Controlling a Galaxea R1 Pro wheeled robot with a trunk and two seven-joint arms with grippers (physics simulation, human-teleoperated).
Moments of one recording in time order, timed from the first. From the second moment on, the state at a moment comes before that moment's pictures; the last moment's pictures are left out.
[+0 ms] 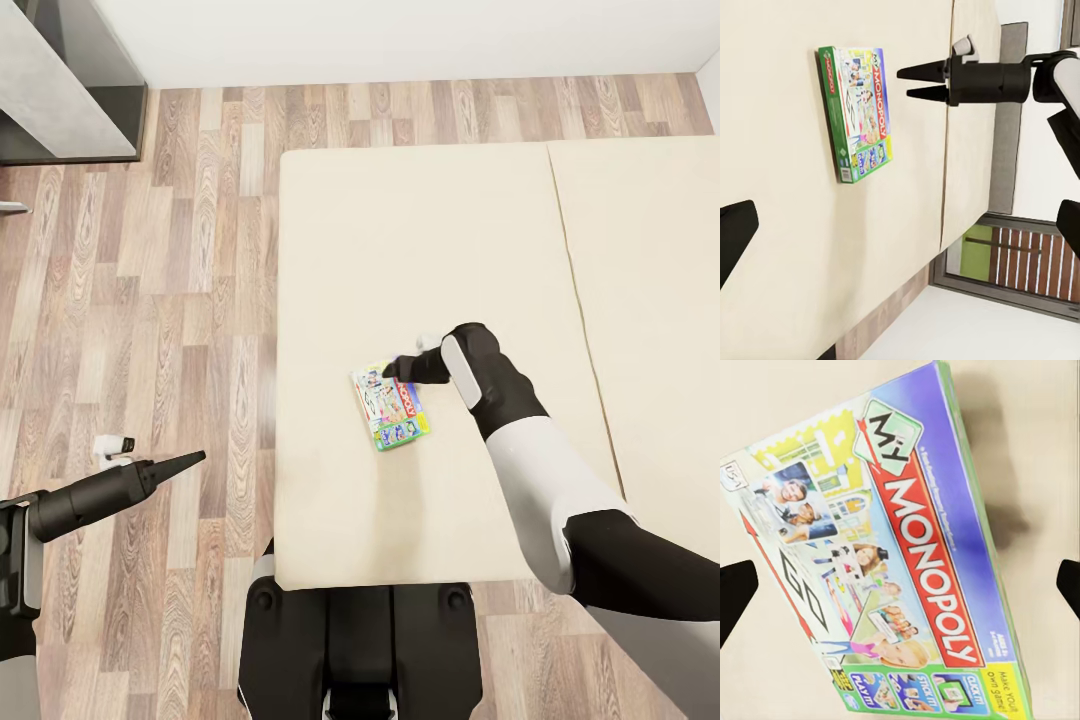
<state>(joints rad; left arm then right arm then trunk) -0.53 0.15 0.57 -1.48 -0.08 0.98 -1.56 -1.26 0.14 0.08 -0.78 -0.23 1.04 -0.01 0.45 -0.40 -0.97</state>
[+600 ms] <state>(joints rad) -0.53 0.15 0.57 -1.48 -0.08 0.98 -1.56 -1.26 0.14 0.09 -0.77 -0.23 1.00 -0.03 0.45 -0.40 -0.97</state>
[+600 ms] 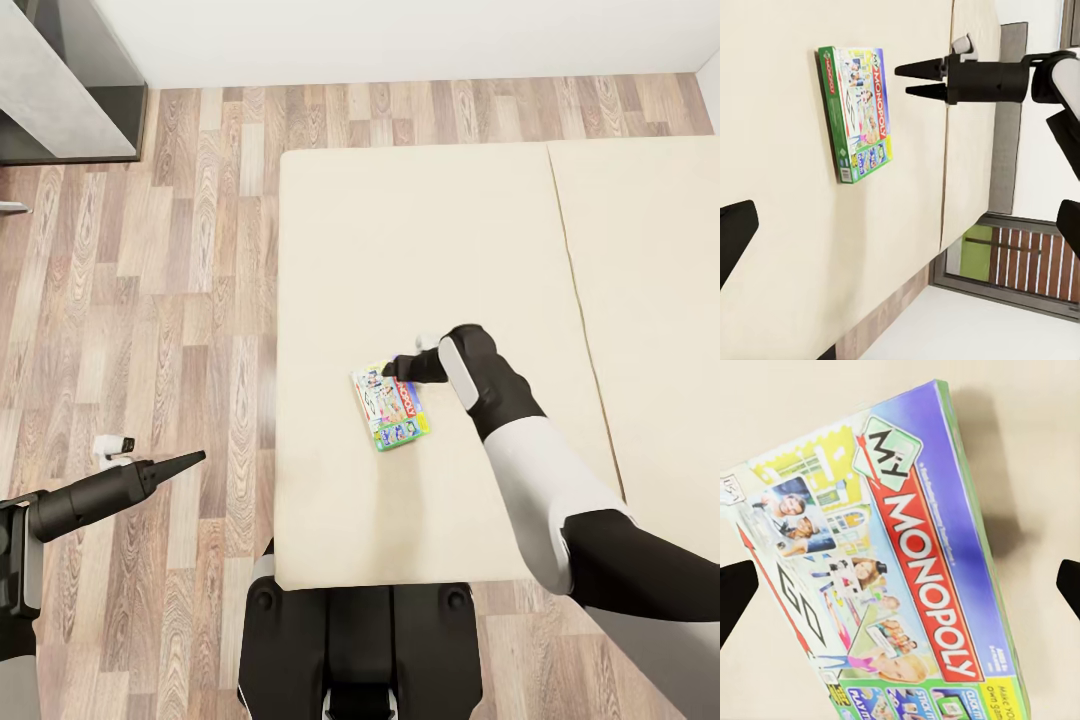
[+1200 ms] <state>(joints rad) -0.53 0.15 0.57 -1.48 -0.08 0.98 -1.56 -1.26 0.15 0.09 -0.64 -0.23 0.88 -0.03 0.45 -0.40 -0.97</state>
